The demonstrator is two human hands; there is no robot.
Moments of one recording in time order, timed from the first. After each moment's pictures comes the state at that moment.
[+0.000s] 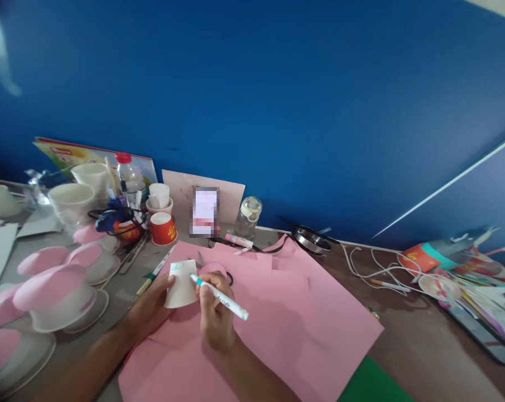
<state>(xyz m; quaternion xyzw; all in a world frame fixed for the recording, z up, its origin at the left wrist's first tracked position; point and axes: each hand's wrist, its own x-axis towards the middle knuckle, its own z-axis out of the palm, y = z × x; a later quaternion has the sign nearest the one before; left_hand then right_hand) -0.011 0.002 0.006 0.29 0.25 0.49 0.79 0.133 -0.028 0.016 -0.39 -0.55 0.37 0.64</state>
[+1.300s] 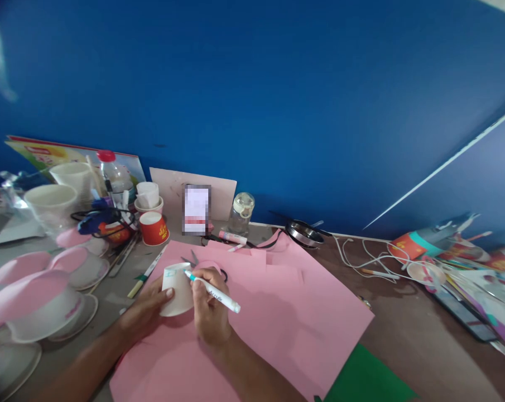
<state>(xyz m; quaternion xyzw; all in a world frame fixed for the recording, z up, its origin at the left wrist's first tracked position) -0.010 -0.002 0.006 0.36 0.29 0.45 0.77 0.136 -0.022 0.017 -0.42 -0.56 0.34 0.63</state>
